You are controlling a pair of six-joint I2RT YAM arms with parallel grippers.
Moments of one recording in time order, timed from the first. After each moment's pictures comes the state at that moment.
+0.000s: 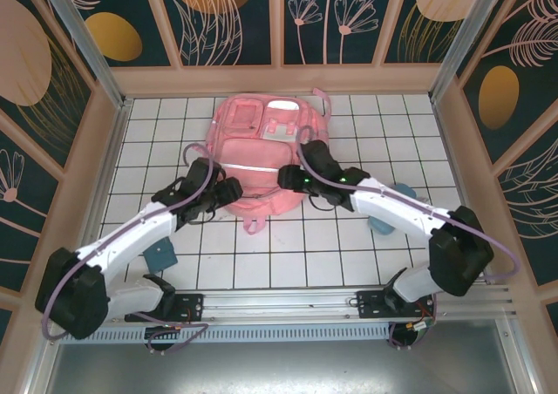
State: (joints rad) left arm -0.54 1.19 0.72 -0.39 -0.02 -0.89; right arm 0.80 1.49 1.09 -0.35 0.01 0.69
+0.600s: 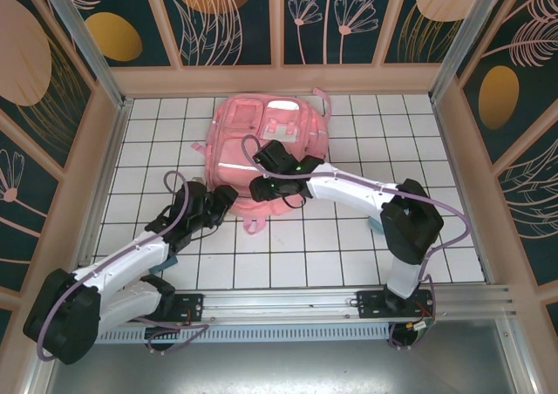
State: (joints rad) left arm -0.52 1.05 0.42 0.05 0.12 -1.37; right arm 0.90 1.79 1.34 -0.54 -0.06 0.44
